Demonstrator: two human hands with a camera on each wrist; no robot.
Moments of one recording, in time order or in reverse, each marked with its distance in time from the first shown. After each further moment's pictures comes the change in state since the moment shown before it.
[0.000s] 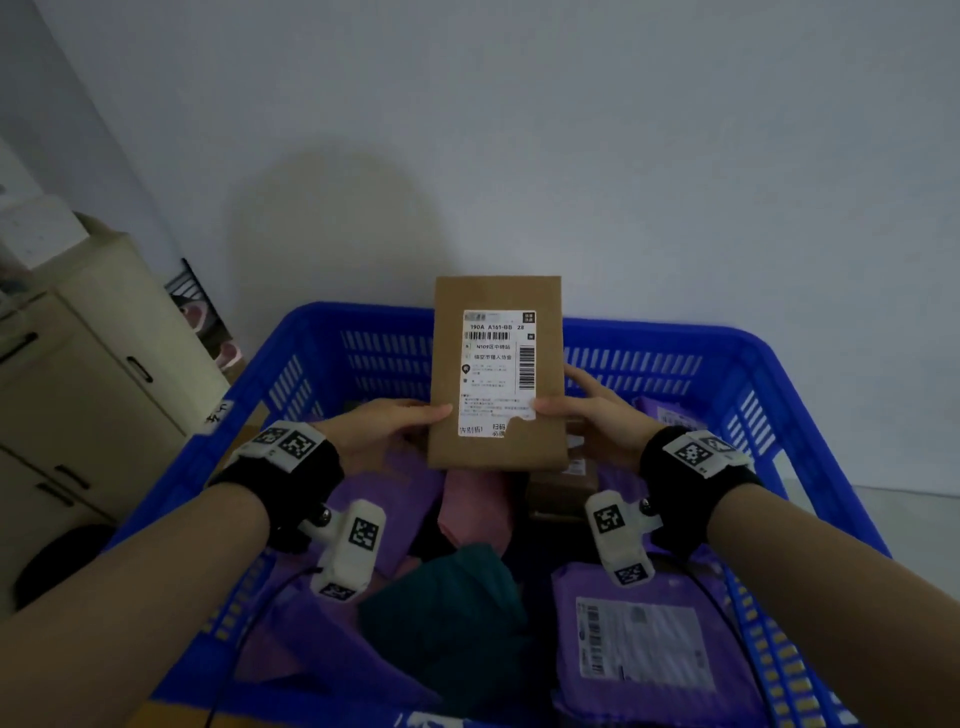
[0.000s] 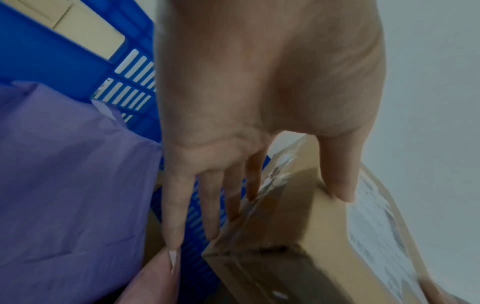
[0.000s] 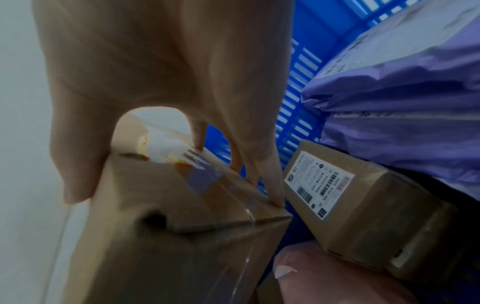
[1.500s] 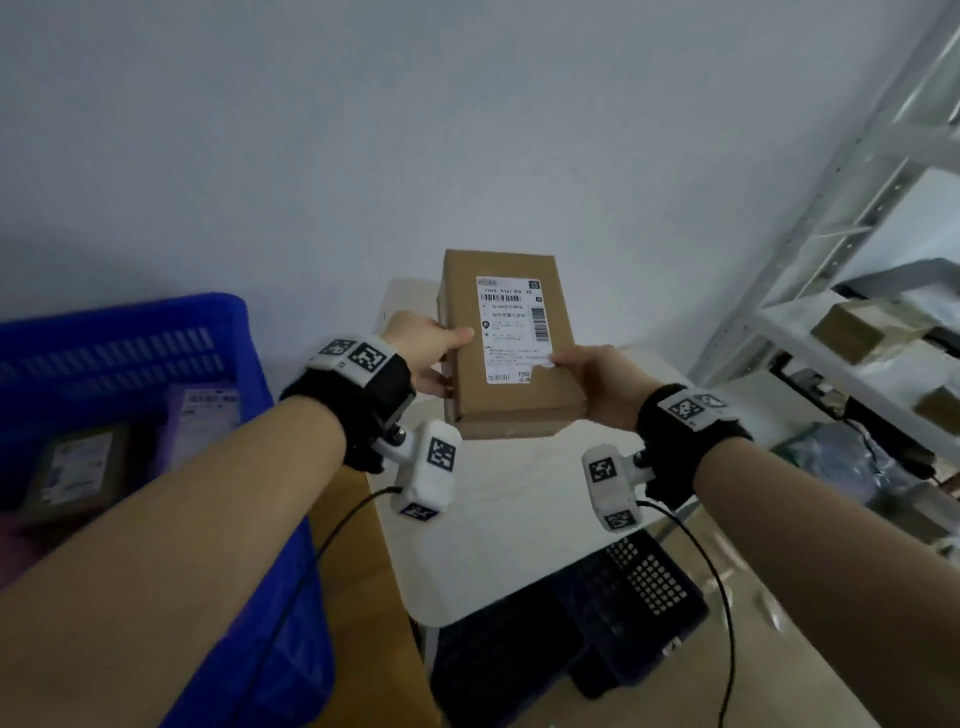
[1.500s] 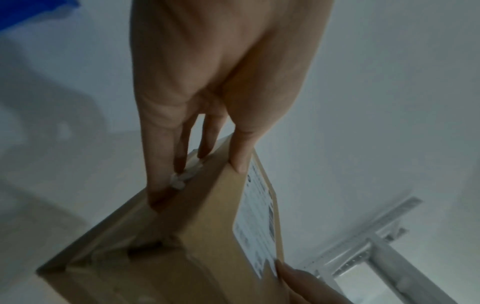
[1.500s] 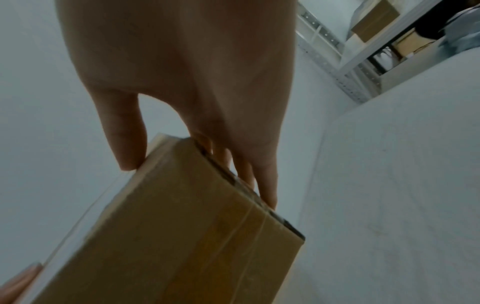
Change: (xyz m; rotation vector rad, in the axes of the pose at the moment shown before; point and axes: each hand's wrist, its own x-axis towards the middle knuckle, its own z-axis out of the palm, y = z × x) left_hand 0.034 0.147 0.531 0.164 -0.192 0.271; right_hand -0.358 0.071 -0.377 0.226 0.550 -0.083
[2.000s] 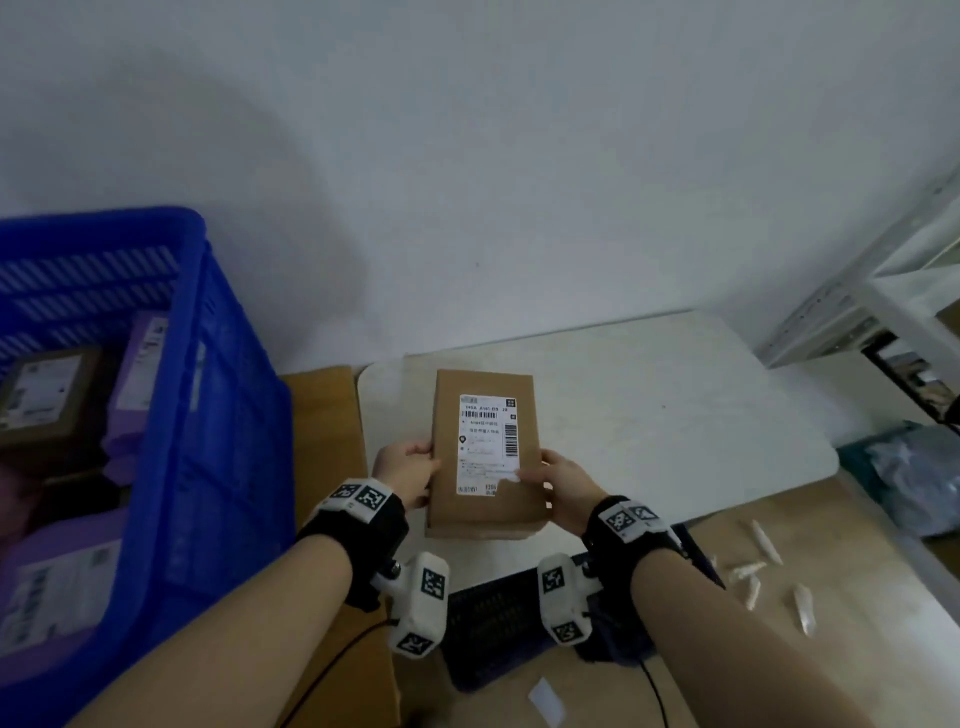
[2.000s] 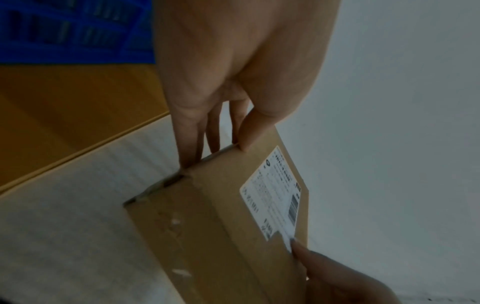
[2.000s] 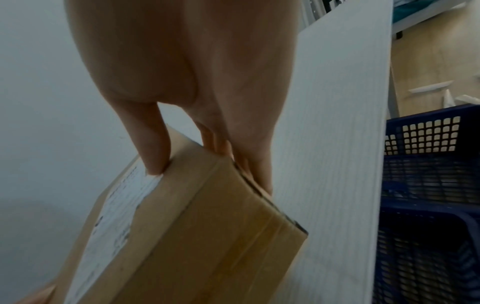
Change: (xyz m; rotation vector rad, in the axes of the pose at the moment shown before) left_hand 0.053 -0.191 0.065 -0.190 0.241 -0.403; right_hand 0.071 0.178 -0.022 0.036 0.083 0.376
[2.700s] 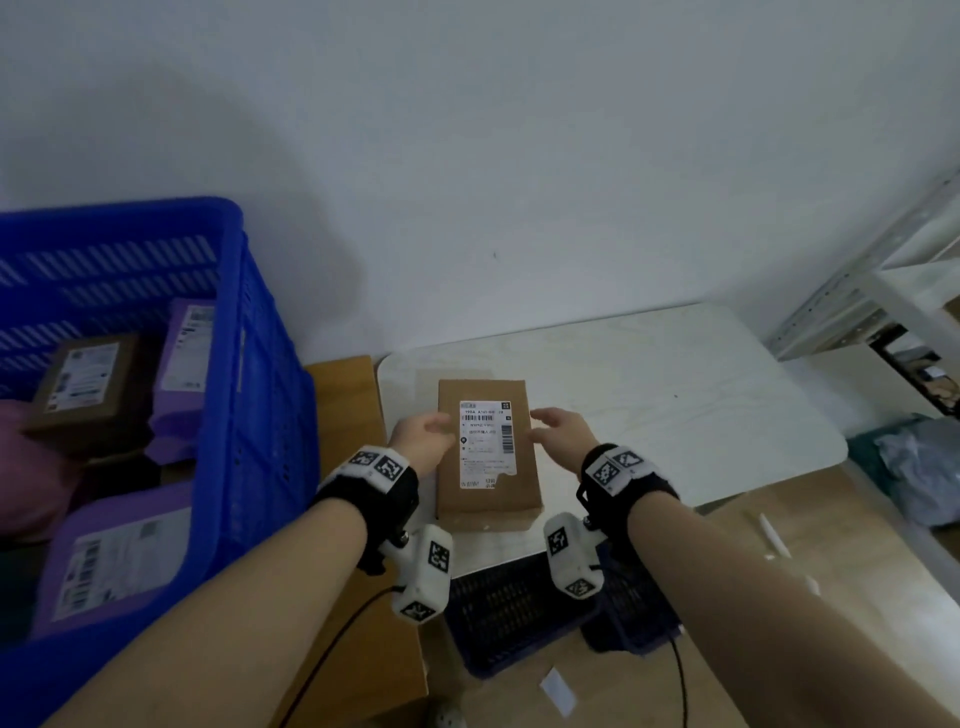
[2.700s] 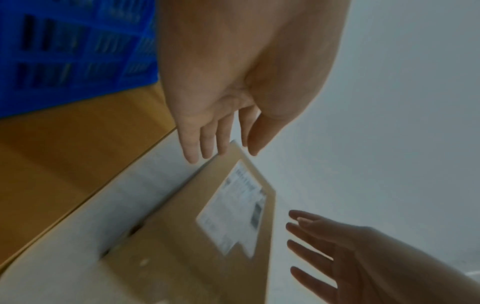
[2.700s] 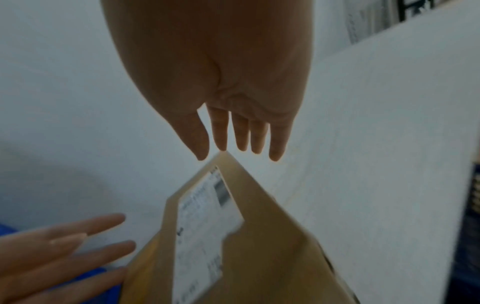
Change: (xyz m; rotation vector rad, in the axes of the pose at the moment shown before) left_hand -0.015 0.012 -0.021 0.332 -0.017 0.214; right_hand -0.016 -0.034 0.032 -0.652 0.181 -0.272
